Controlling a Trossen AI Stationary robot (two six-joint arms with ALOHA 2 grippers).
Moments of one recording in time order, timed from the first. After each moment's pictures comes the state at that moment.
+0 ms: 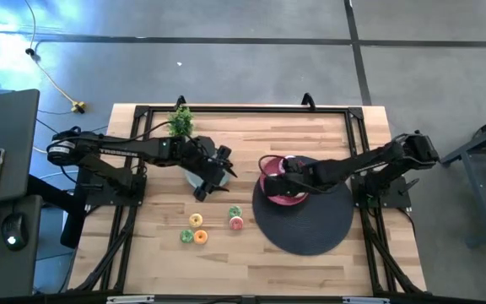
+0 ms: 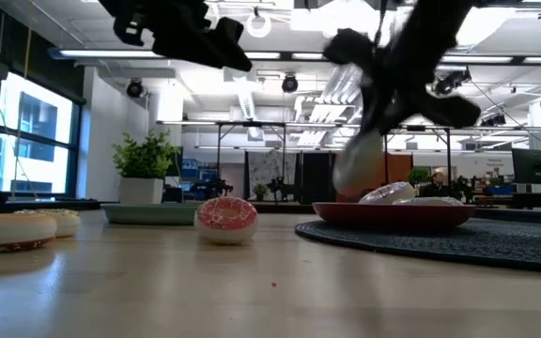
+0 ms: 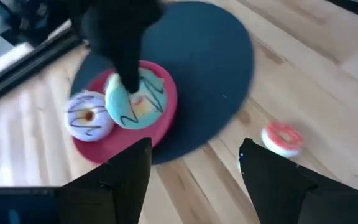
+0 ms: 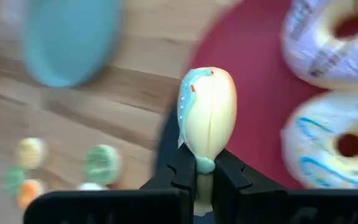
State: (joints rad) left arm 0.04 1.34 1.00 -0.31 0.24 0.60; right arm 0.15 1.52 0.97 -0.52 0.28 1.51
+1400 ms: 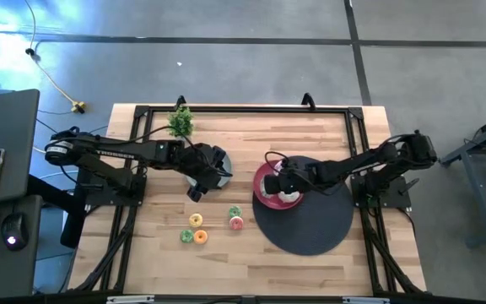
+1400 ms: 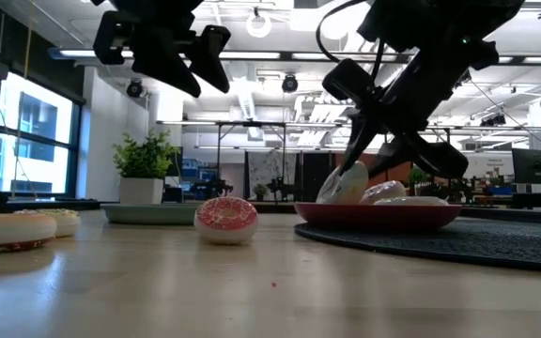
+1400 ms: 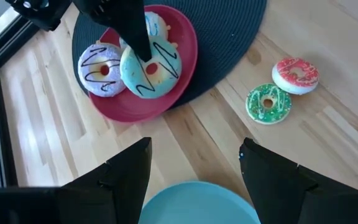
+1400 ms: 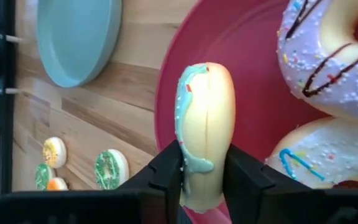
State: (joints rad) left arm 0.00 1.31 1.00 -0.46 0.04 0.68; right arm 0.08 1.53 0.75 -0.09 0.17 1.47
